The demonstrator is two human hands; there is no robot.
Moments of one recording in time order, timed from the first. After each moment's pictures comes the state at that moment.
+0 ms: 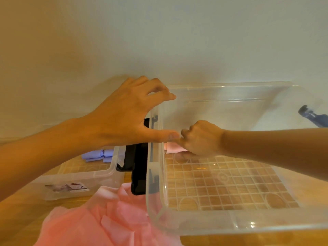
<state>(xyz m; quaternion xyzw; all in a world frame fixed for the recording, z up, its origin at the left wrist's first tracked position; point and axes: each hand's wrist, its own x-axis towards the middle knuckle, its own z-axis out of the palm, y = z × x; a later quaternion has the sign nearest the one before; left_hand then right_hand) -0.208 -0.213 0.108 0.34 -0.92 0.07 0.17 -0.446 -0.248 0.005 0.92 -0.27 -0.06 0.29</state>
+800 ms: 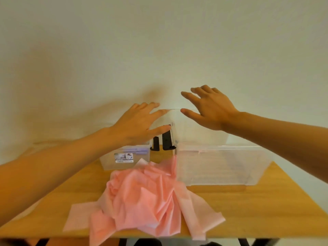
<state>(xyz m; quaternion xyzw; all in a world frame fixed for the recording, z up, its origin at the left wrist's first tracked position) -0.144 -0.047 0.162 0.45 -0.87 0.15 0.11 -0.410 -0.062 0.190 0.80 -0.49 0.13 0.32</state>
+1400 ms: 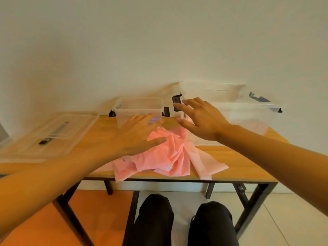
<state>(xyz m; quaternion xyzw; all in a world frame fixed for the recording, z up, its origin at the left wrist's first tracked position) -0.094 0.072 0.051 0.48 -0.87 0.08 0.08 -0.350 0.054 0.078 0.86 -0.47 0.14 0.18</state>
